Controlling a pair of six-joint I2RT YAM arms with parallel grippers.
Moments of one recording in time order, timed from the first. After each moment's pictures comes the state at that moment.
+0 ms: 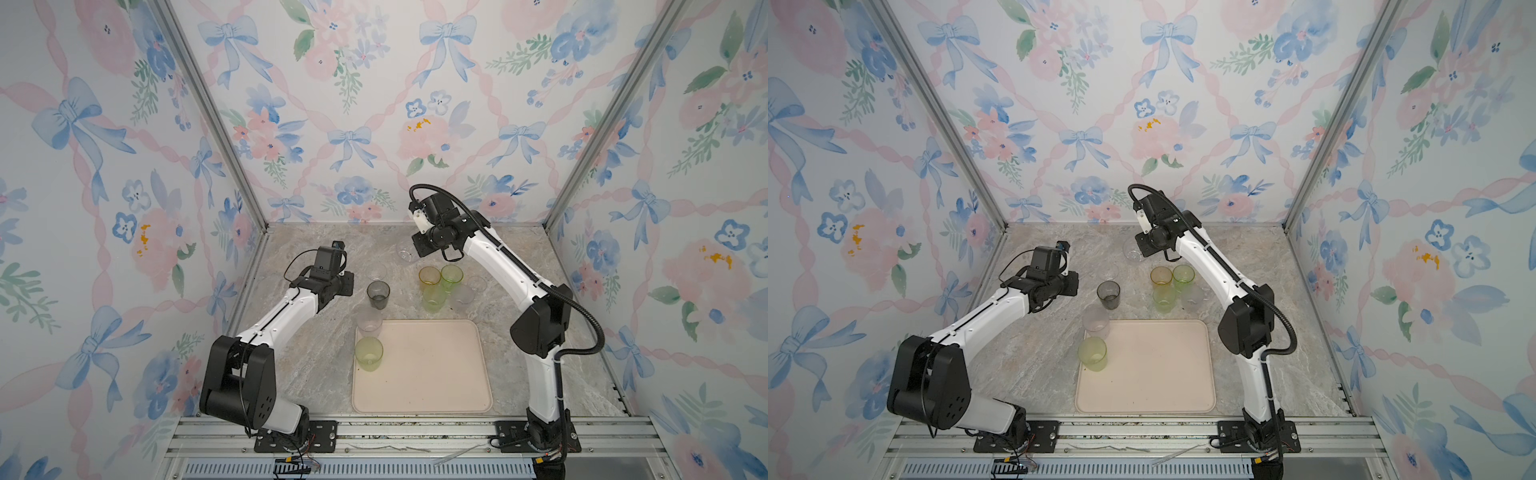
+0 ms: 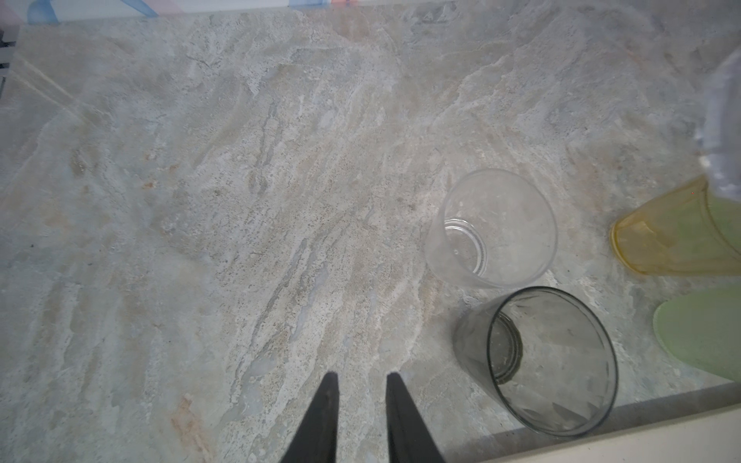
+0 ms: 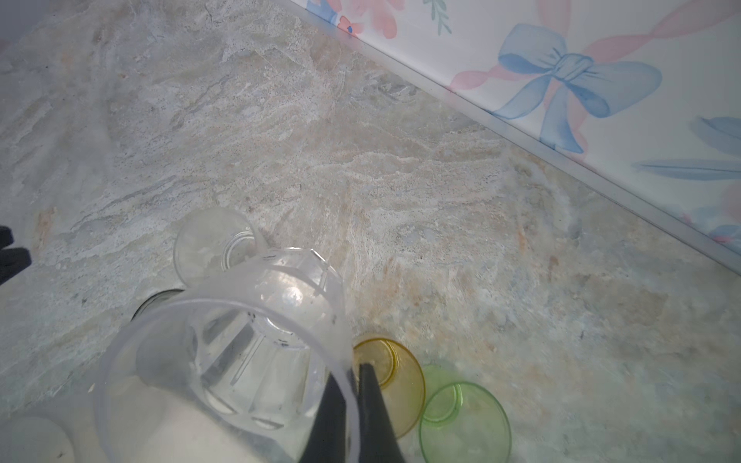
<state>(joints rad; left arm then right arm) -0.26 1.46 1.01 -0.36 -0.07 -0.12 0.58 2.04 2.12 -0.98 0.04 -0.02</state>
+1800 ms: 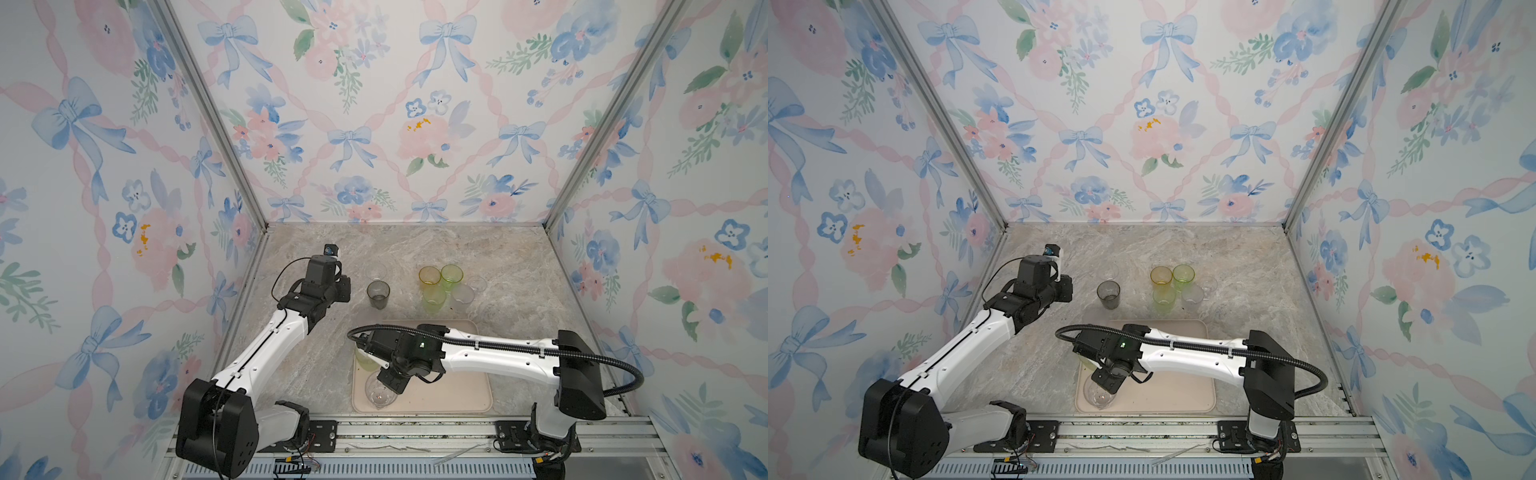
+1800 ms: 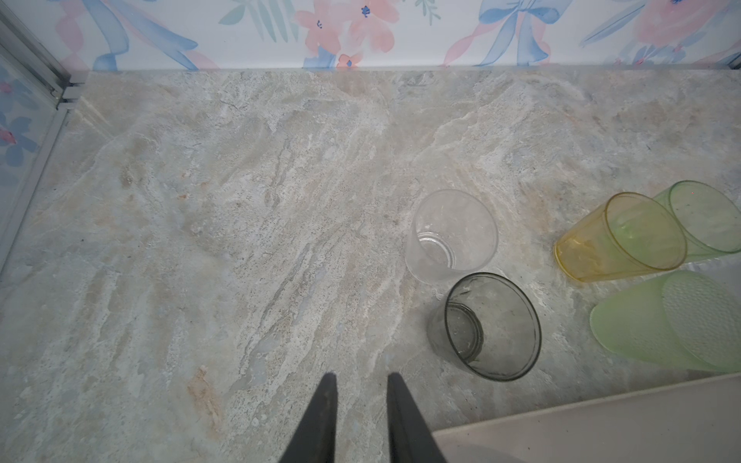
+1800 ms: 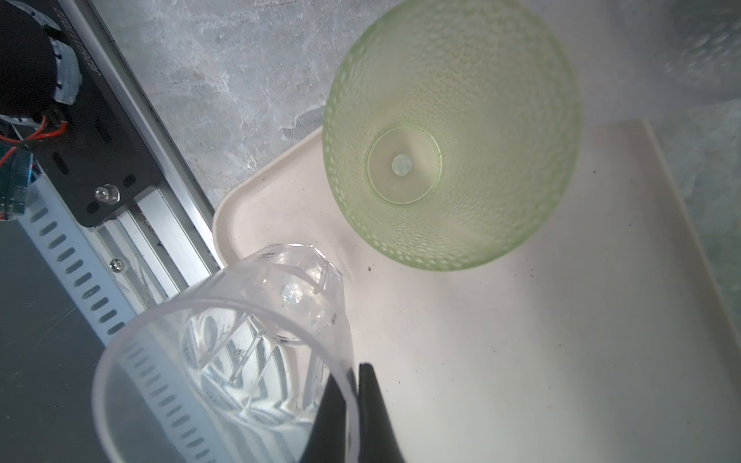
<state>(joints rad) -0.30 1.24 0.90 -0.34 -0.10 -0.17 1.29 1.76 1.42 -0.89 0.03 0.23</state>
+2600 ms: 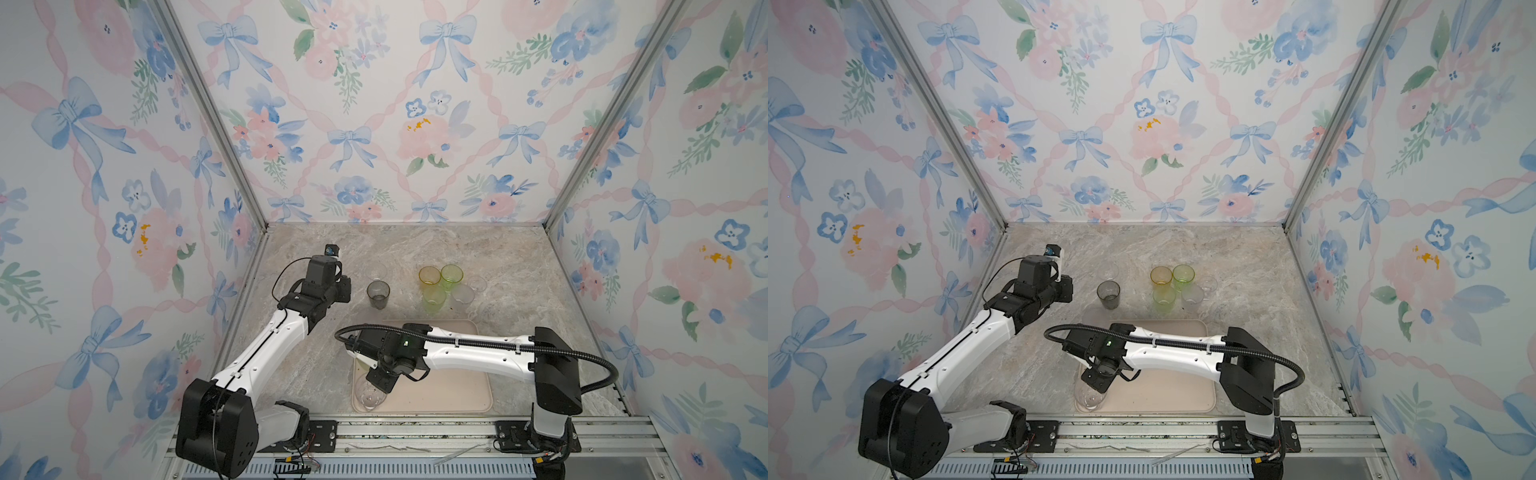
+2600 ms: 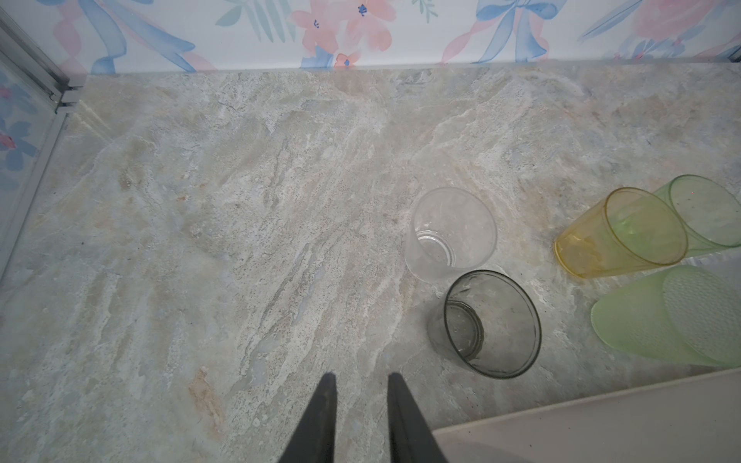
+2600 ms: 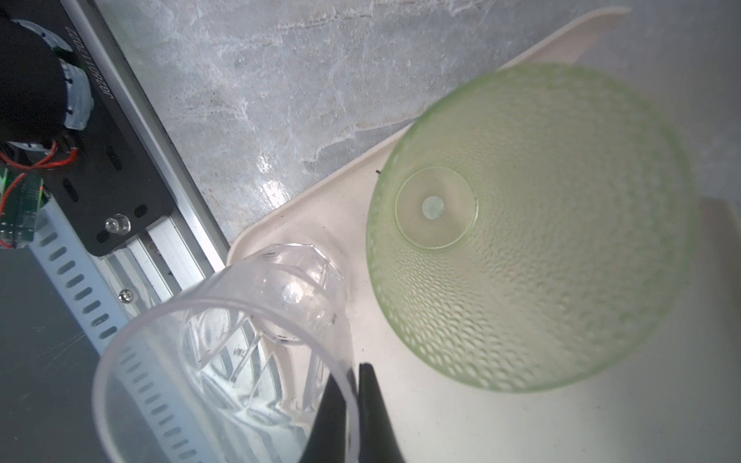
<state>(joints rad) -0.30 1.24 0.90 -0.34 -0.10 -0.16 1.28 1.87 1.50 -0.87 -0.02 0.20</state>
